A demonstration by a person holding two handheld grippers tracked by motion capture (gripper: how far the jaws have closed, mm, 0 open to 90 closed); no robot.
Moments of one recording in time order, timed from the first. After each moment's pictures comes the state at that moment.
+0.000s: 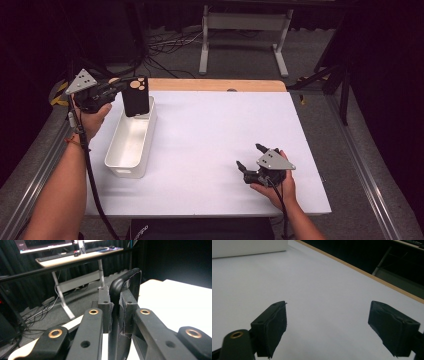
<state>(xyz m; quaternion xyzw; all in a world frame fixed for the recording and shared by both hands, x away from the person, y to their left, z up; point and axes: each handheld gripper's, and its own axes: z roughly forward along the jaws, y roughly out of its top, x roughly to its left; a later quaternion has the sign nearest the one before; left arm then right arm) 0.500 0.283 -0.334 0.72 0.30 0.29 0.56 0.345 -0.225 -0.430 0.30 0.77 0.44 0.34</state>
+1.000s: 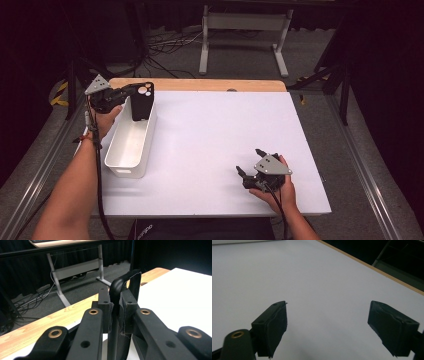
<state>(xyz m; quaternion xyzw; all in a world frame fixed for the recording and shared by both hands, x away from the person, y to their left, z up) 0.541 0.283 -0.381 0.72 0.33 0.26 0.55 0.334 -0.220 -0.435 0.31 0.79 0.41 0.34</state>
